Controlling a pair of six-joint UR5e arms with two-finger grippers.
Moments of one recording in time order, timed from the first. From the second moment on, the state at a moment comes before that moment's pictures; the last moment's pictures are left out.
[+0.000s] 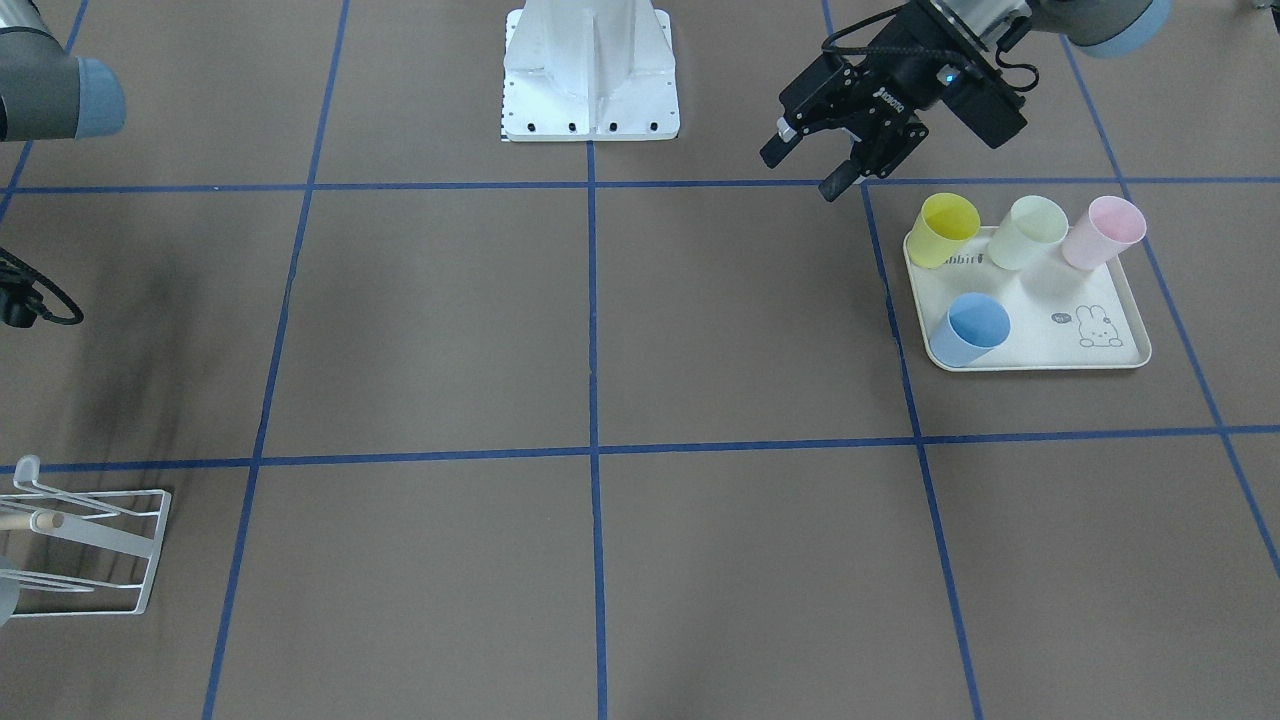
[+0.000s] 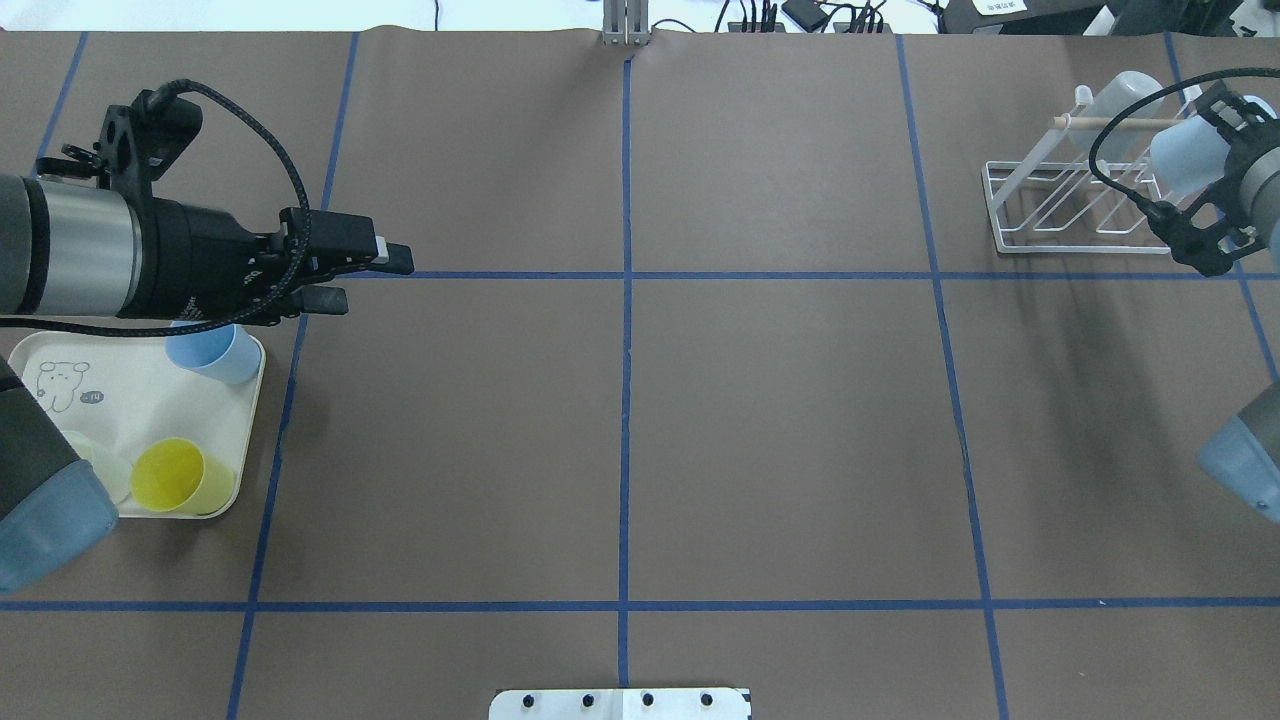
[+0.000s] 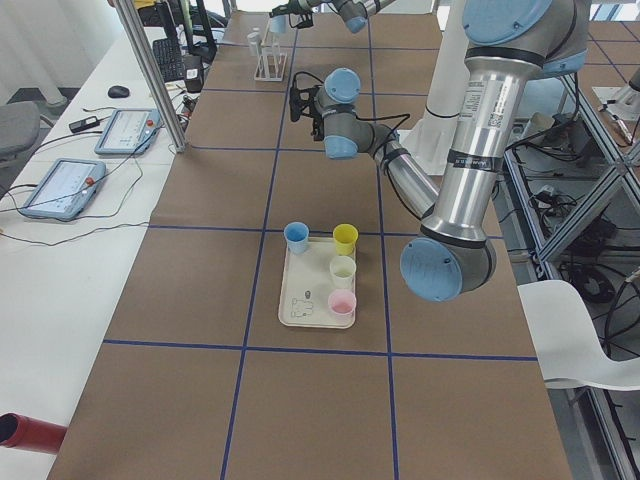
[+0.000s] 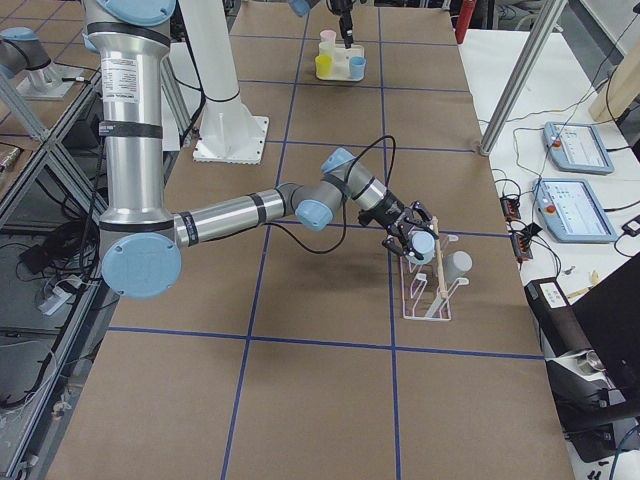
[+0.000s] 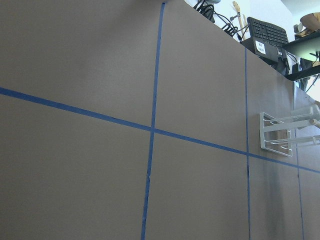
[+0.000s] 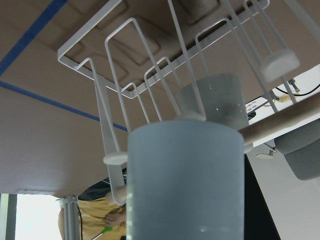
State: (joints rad) left arm -0.77 -1.80 -2.08 -2.30 -2.04 -1.56; right arm 0.95 -1.58 1.79 -0.99 1.15 -1.55
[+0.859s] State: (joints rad) left arm -0.77 -1.80 -2.08 -2.30 -2.04 -1.56; right arm 0.92 -1.55 1.73 -1.00 1.15 -1.55
